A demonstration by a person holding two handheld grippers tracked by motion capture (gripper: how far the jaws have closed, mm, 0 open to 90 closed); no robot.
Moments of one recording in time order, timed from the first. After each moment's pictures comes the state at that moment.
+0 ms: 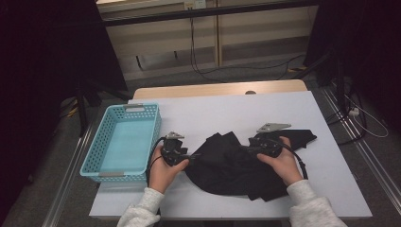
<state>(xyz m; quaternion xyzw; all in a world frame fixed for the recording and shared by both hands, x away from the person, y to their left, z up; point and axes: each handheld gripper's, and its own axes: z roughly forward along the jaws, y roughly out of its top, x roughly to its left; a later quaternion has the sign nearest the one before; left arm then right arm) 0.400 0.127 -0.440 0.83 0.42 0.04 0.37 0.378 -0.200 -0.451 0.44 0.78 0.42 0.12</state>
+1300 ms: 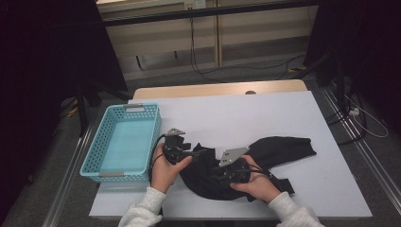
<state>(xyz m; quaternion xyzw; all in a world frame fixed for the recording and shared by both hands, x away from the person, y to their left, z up) 0.396 0.114 -0.427 0.81 0.41 0.01 0.42 0.330 -0.103 -0.456 0.21 0.87 0.43 0.07</state>
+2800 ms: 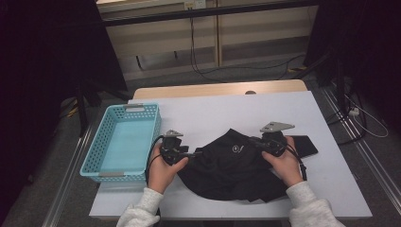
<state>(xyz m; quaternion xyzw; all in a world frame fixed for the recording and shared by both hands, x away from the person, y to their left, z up) 0.396 0.126 -0.427 0.82 0.42 0.03 0.40 0.374 -0.217 -0.441 0.47 0.77 0.39 0.19</state>
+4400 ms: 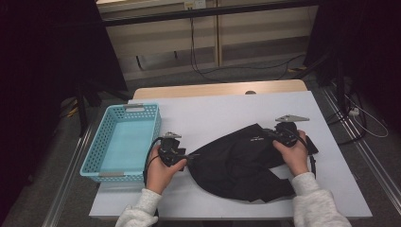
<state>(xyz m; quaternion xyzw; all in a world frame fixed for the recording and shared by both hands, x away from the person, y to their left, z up) 0.397 0.132 -0.434 0.82 0.43 0.02 0.38 0.400 -0.261 -0.455 0.54 0.71 0.40 0.21</state>
